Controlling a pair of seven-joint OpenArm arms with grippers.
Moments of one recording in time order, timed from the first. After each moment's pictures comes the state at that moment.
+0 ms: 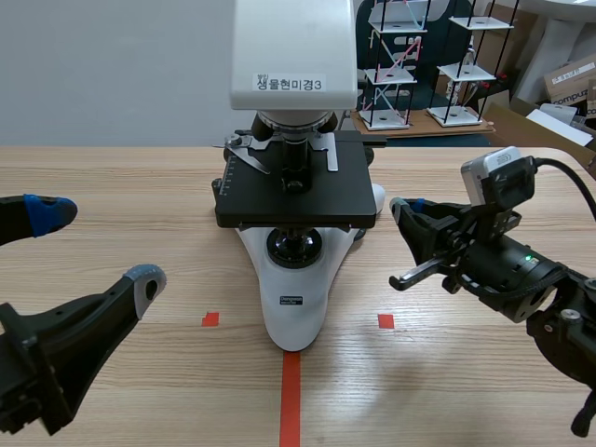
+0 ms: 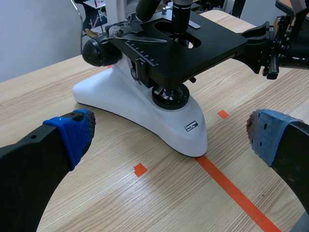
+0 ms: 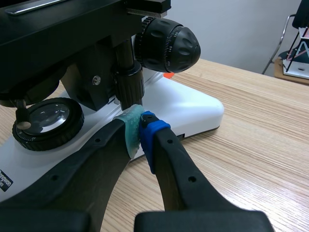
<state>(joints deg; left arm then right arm) 47.7 -32.9 -8.3 120.5 -21.8 -26.4 -10.7 -2.7 23.2 -13.7 70.8 12.7 25.3 25.6</state>
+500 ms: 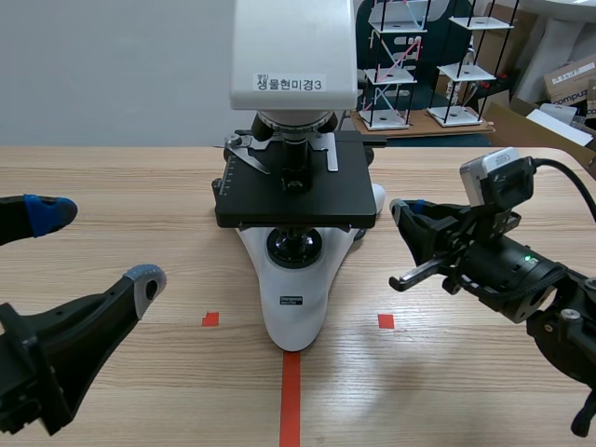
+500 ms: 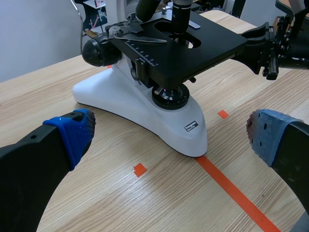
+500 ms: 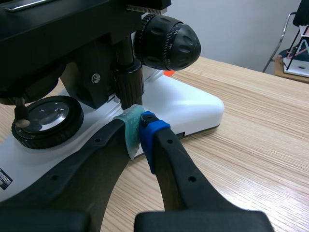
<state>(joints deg) 47.7 -32.9 -8.3 120.5 -21.8 -26.4 -10.7 -2.7 23.2 -13.7 70.8 12.7 25.3 25.1</state>
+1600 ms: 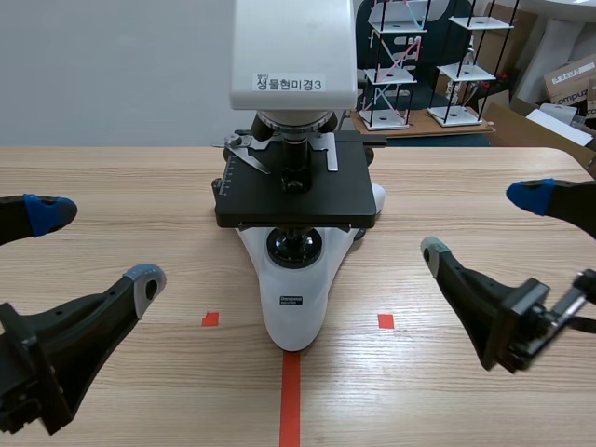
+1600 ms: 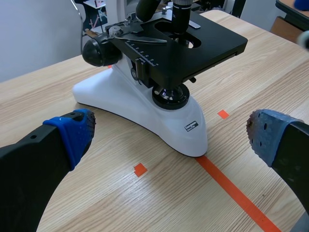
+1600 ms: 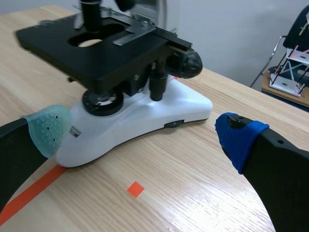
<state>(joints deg) 47.7 -32.9 -8.3 120.5 -21.8 -26.4 -10.8 -38.3 35.3 5.6 107.8 15.8 24.9 21.2</state>
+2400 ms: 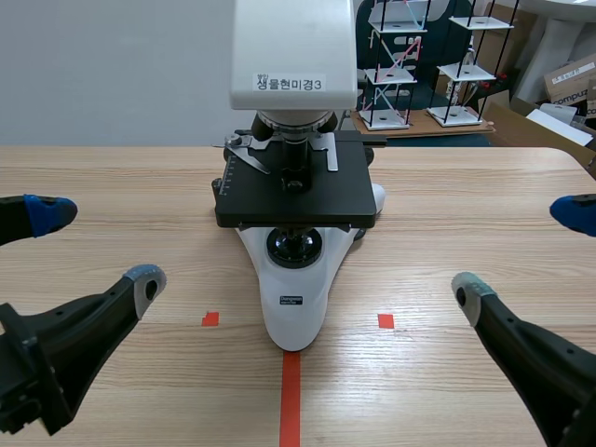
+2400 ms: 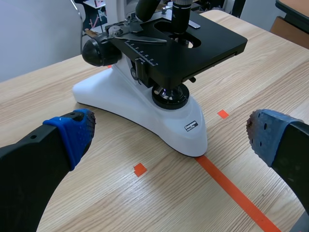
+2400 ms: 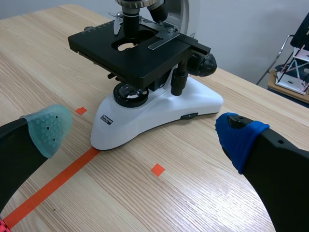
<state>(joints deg) 47.7 -32.9 -8.3 120.5 -21.8 -26.4 -10.7 -58.2 35.6 15.6 120.0 15.6 24.9 24.4</state>
